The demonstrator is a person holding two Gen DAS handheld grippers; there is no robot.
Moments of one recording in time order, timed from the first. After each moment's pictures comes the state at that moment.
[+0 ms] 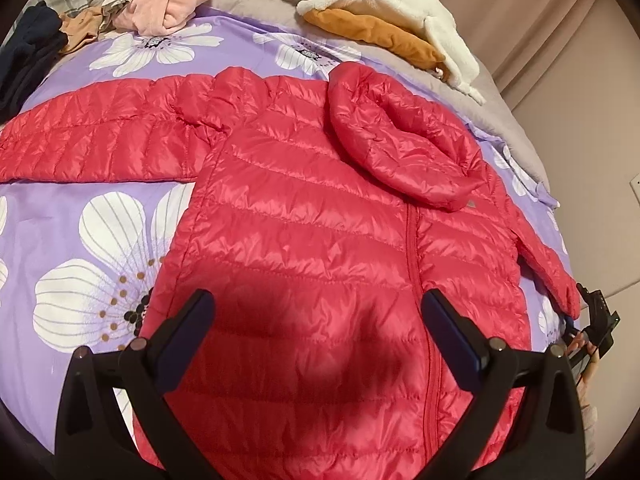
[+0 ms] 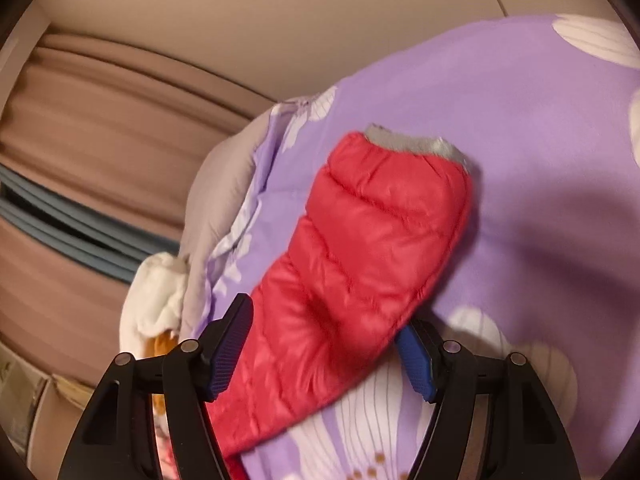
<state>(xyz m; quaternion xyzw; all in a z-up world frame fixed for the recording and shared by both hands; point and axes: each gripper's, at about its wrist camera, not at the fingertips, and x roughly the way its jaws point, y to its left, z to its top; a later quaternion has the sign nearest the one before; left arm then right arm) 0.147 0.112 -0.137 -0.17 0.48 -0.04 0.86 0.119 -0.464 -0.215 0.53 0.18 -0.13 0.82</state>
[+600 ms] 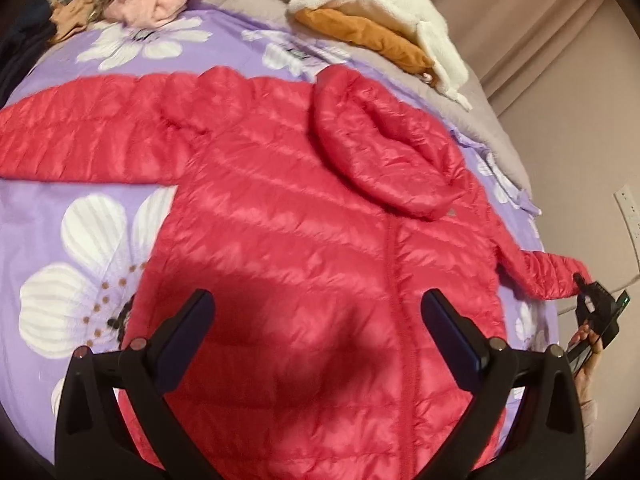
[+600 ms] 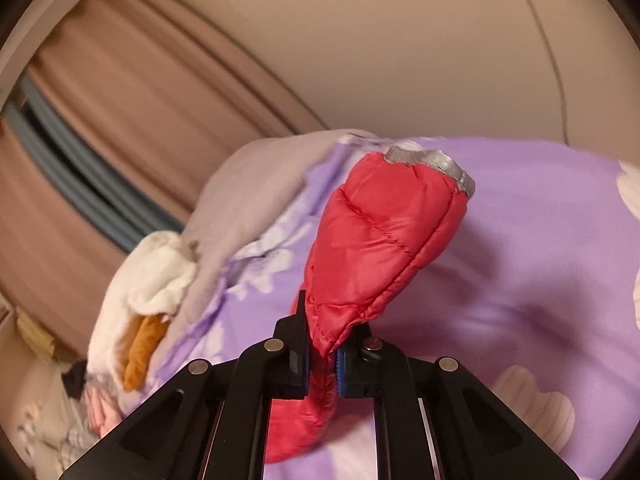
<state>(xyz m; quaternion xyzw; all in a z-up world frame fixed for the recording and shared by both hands) 0.156 0.110 -0.126 -0.20 0.47 -0.07 0.86 0.135 -0.429 -0.128 0.39 0.18 -0.12 0.89</state>
